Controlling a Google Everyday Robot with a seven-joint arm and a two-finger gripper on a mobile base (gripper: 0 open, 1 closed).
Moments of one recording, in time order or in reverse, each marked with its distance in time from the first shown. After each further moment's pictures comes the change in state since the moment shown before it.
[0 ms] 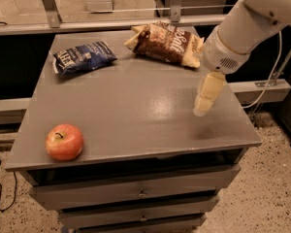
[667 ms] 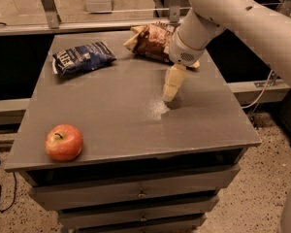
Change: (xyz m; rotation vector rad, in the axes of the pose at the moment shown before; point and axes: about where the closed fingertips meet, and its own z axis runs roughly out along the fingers) arm -0.061 -0.073 0.083 -0.006 -0.054 -0.046
